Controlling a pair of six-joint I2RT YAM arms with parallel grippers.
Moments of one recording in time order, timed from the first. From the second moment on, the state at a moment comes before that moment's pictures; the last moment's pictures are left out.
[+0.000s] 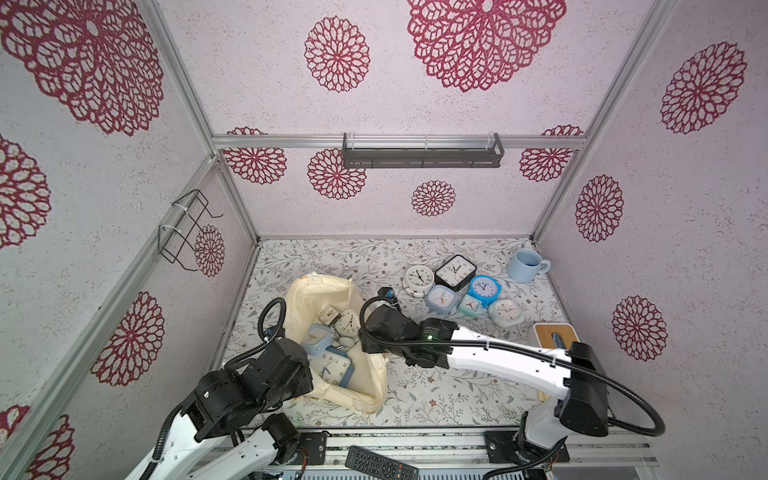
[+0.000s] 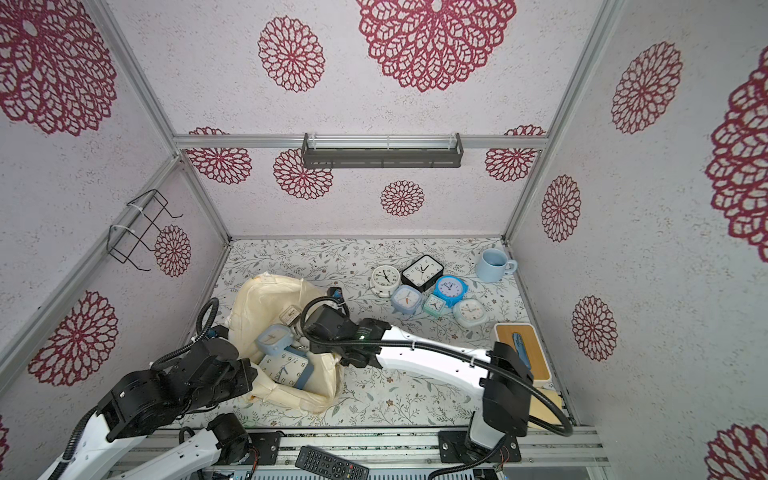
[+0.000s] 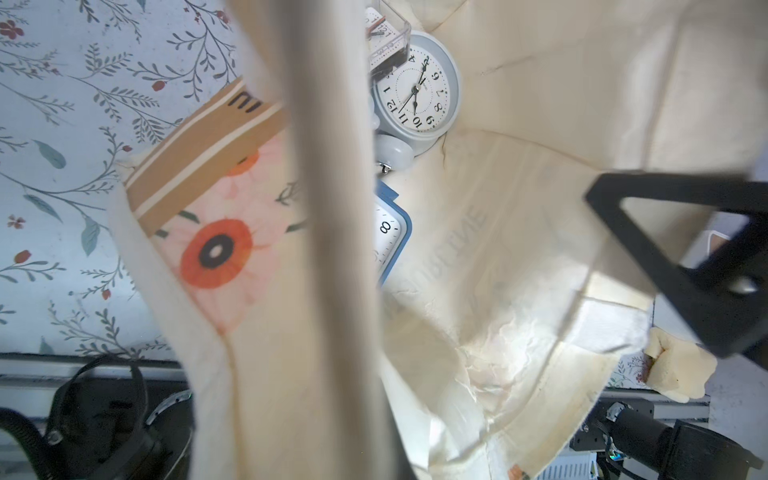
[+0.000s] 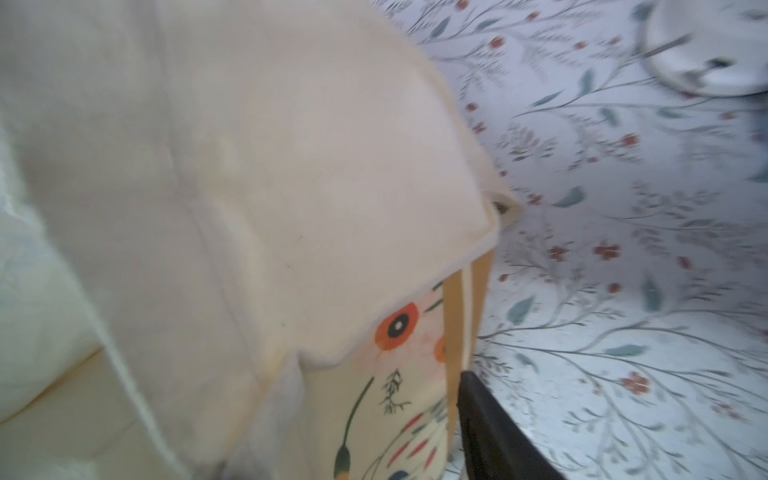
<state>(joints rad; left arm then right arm) -0.78 0.66 1.00 -1.38 -0.21 -1.00 1.18 1.57 1.37 -0.61 0.37 0.96</state>
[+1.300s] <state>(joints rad) -0.86 0.75 0.90 -1.18 -0.22 -0.99 1.32 1.44 1.51 -0.54 0.44 0.89</state>
